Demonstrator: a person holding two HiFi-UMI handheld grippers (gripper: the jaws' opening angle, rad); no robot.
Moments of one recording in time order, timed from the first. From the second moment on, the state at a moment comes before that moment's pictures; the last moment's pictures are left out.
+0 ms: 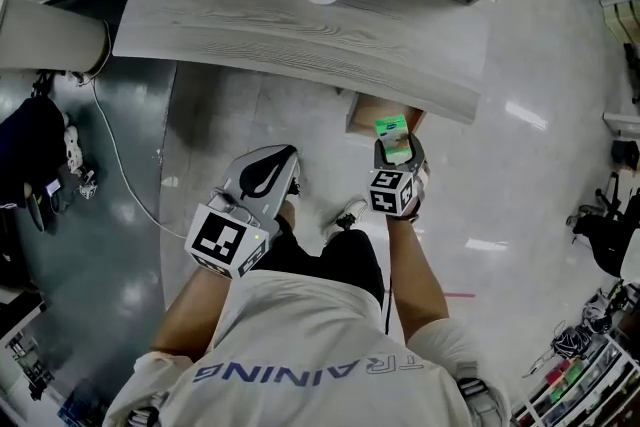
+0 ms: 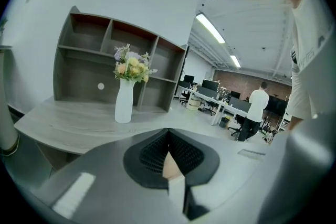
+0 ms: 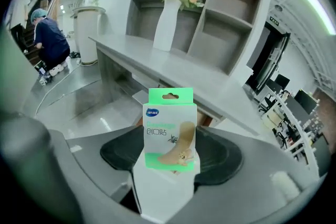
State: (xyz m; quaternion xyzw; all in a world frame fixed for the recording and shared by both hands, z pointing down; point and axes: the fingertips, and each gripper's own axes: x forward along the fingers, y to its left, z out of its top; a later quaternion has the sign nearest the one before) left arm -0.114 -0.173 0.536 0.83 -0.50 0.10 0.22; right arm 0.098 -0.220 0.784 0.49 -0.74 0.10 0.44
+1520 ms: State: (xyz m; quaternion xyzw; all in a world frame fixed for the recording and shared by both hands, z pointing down) left arm -0.013 -0.206 0.304 0.91 -0.41 -0.06 0.04; right arm 0.176 -0.195 0.267 0.61 -0.80 -0.02 0.01
